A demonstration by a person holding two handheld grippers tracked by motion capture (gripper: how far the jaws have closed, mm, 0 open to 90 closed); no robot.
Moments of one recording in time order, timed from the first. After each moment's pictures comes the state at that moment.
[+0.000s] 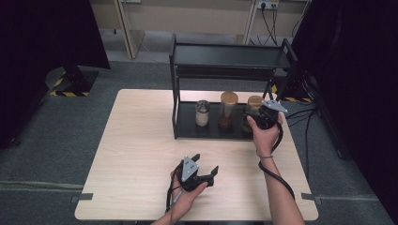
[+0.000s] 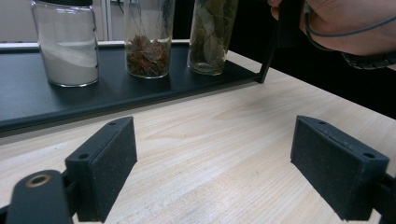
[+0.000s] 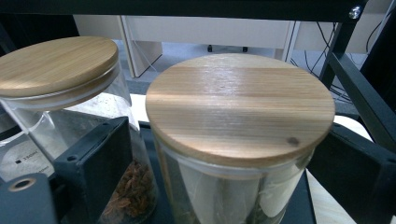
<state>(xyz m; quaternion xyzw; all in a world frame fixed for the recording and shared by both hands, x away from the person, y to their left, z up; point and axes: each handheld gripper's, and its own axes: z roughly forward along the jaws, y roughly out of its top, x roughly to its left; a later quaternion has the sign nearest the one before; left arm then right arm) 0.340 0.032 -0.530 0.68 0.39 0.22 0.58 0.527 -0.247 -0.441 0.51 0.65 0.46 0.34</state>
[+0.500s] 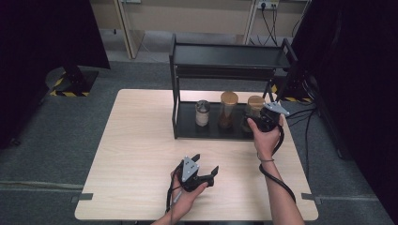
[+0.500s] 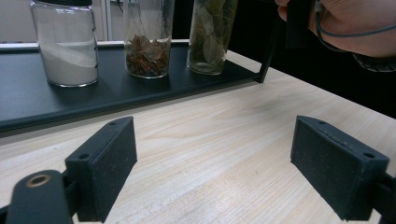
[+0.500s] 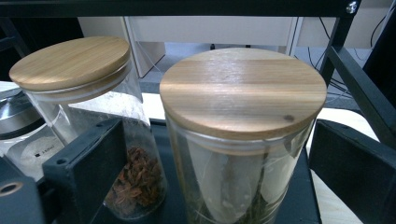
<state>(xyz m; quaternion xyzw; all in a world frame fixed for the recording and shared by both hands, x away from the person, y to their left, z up) 0.340 0.032 -0.530 0.68 0.39 0.22 0.58 0.515 -0.248 -0.440 0.51 0.64 0.46 0.33</state>
